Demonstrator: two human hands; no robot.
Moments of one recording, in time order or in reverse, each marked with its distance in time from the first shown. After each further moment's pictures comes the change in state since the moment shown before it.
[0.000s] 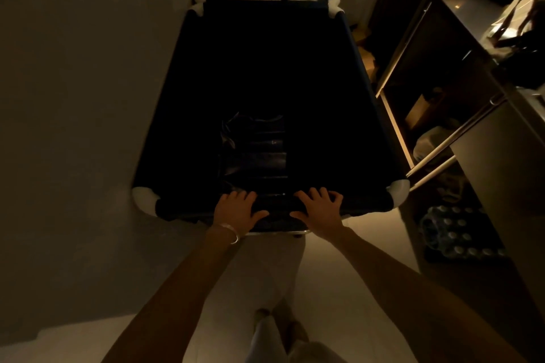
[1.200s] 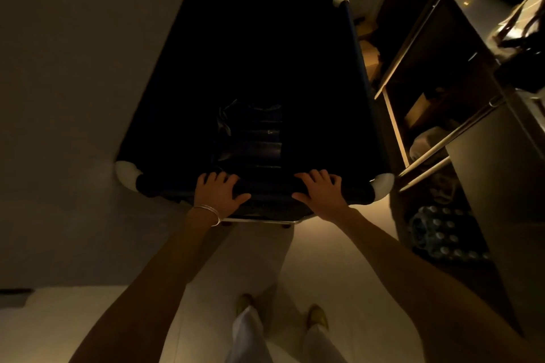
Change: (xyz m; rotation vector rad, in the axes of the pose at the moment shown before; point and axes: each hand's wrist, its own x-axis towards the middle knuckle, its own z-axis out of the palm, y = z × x) left_hand -0.010 0.010 0.002 -0.085 0.101 -0.139; right_hand -0.005 0.047 -0.024 0.039 -0.036 -0.123
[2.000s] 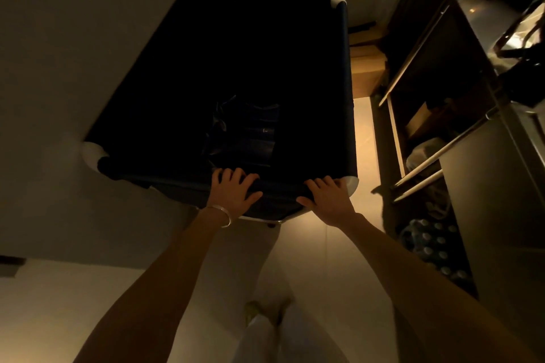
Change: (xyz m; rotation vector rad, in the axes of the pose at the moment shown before) left_hand 0.010 0.120 0.031 0.074 0.126 0.054; right_hand -0.034 0.107 -0.018 -0.014 -0.096 -0.075
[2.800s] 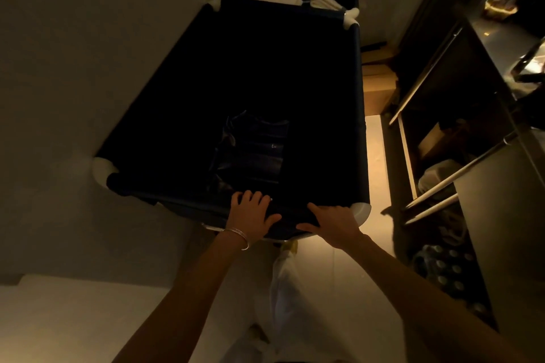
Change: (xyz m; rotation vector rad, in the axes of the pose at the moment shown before) left_hand 0.012 0.023 -0.004 -0.037 -0.127 -0.038; right_hand 0.019 0.000 0.006 -0.076 -0.047 -0.073
